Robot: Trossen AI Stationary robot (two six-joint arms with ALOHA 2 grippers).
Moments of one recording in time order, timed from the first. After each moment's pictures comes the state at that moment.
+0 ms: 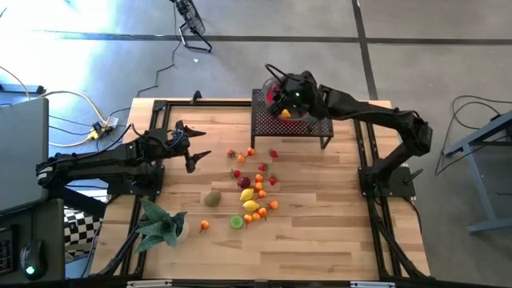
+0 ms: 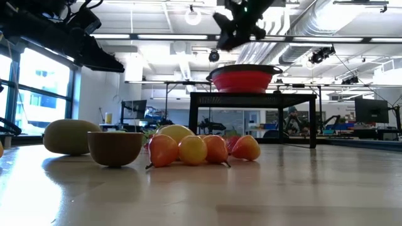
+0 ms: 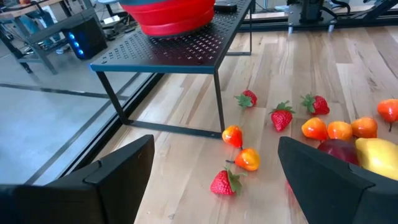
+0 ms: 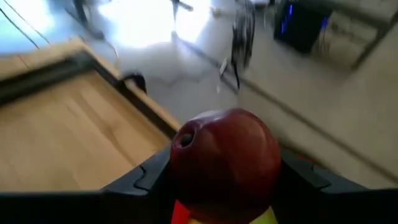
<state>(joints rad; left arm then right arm) 0.28 0.49 0.33 -0.09 -0.12 0.15 -0.38 1.58 1.48 -0.43 0.44 0.16</state>
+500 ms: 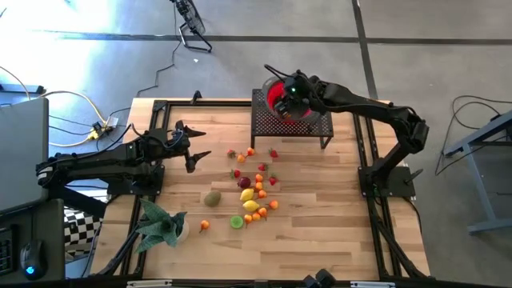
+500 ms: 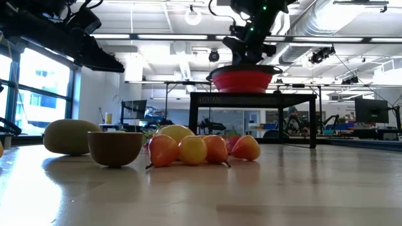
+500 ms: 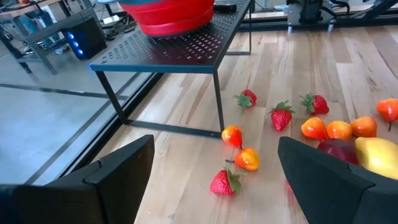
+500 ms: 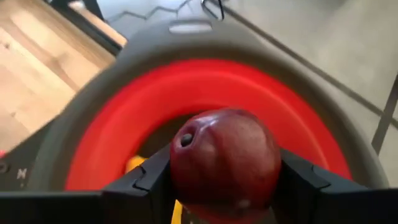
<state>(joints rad) 0.28 0.49 0.33 -0.09 -0.12 0.15 -0.48 1.63 1.48 -0.68 0.38 0.25</state>
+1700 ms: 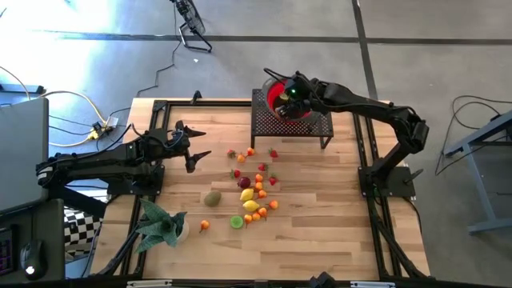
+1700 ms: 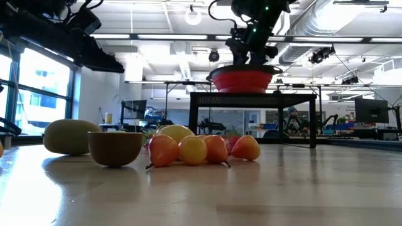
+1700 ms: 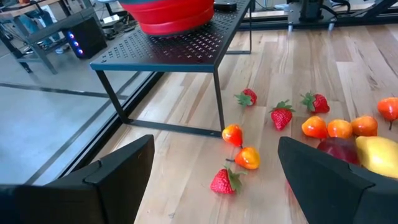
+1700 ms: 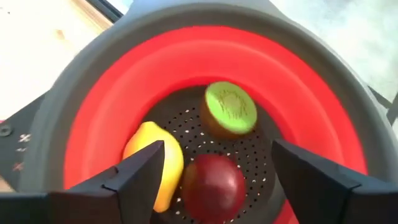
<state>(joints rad) 0.28 0.49 0.33 -0.09 -0.12 0.15 -0.48 1.62 1.48 -0.75 0.33 0.23</state>
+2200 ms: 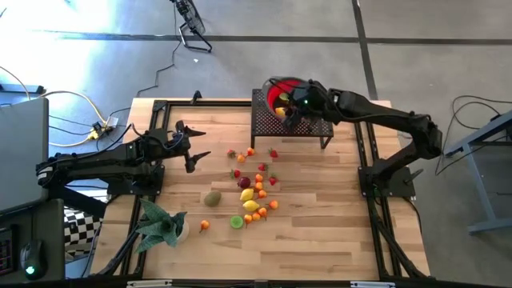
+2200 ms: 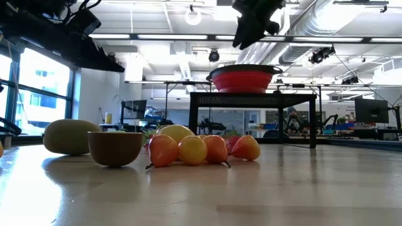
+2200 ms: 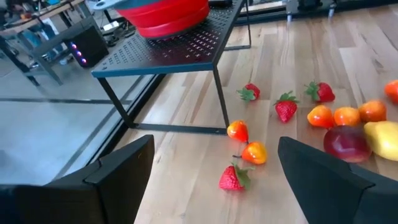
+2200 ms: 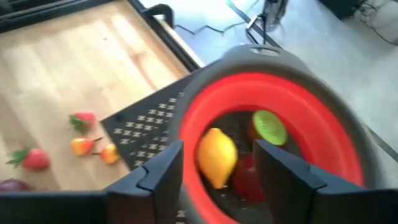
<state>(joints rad) 0.28 0.49 0.33 -0.10 -0.12 0.24 -0.32 1.48 1.48 -0.74 0.34 0.15</state>
